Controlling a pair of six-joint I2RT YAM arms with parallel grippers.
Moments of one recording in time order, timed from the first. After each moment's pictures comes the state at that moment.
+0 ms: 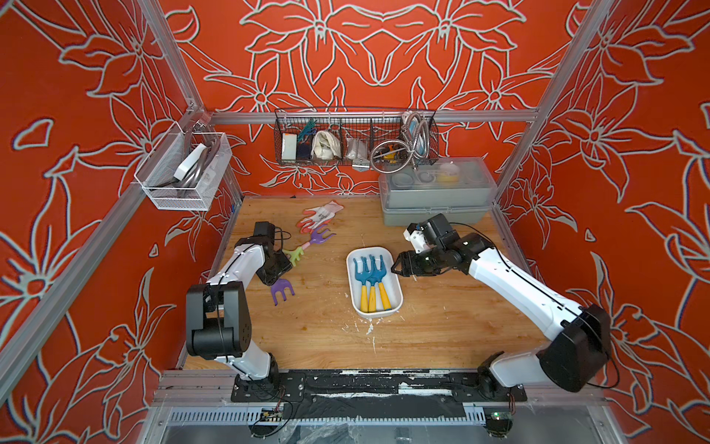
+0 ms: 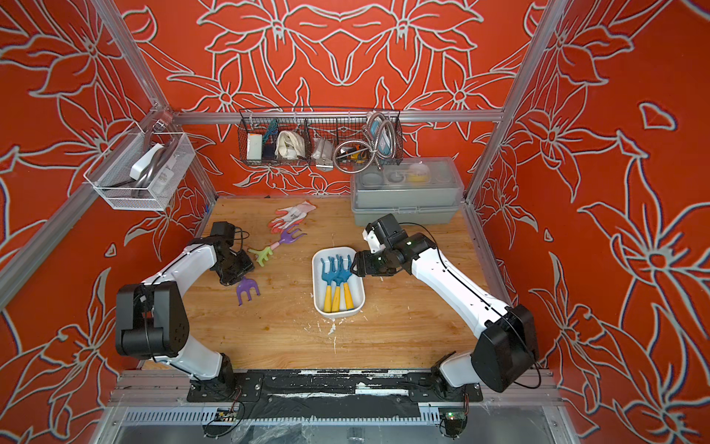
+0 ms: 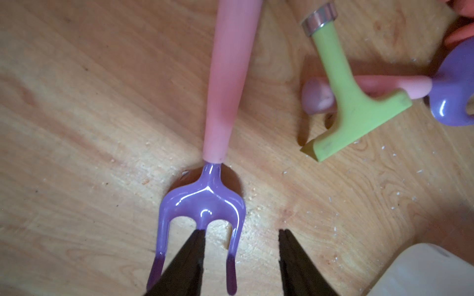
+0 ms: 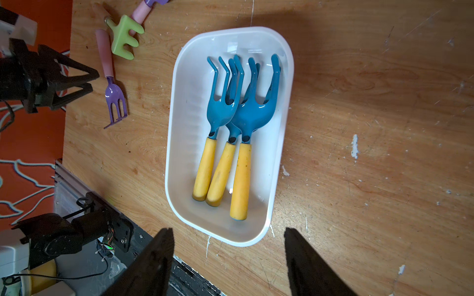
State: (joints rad) left arm 0.14 1.60 1.08 -0.79 0.05 -0.63; right arm 0.58 1.43 1.24 -0.86 -0.29 0.42
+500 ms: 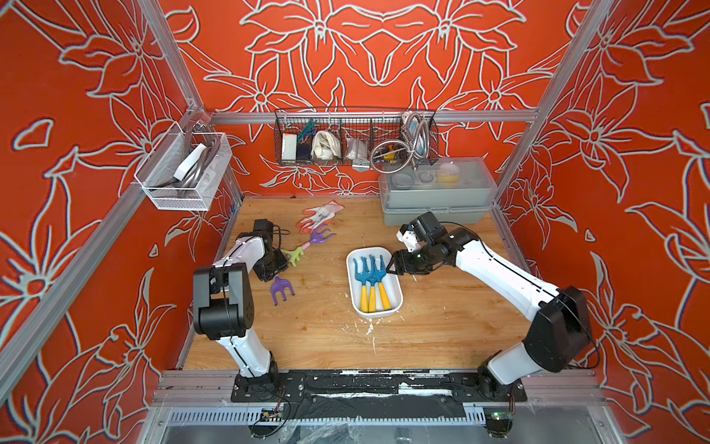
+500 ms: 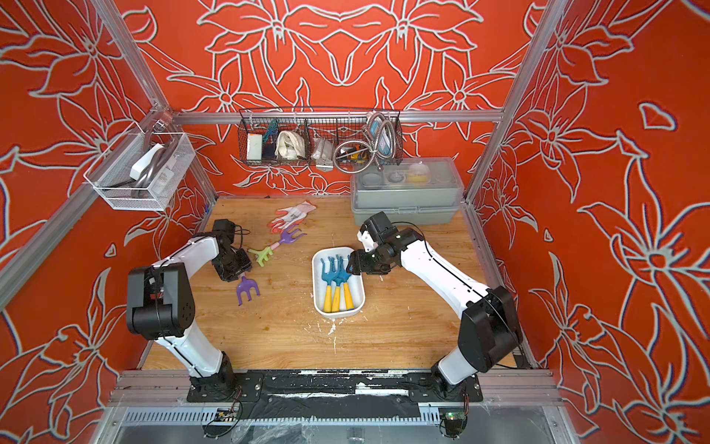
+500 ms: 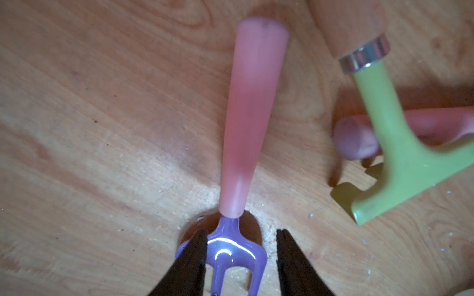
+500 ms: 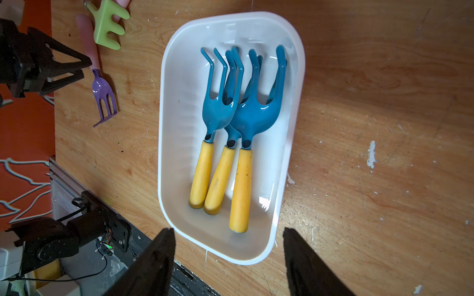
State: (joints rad) left arm 0.18 1.74 1.16 -0.80 0.01 -0.55; right arm 0.58 1.55 1.30 -0.86 -0.33 0.40
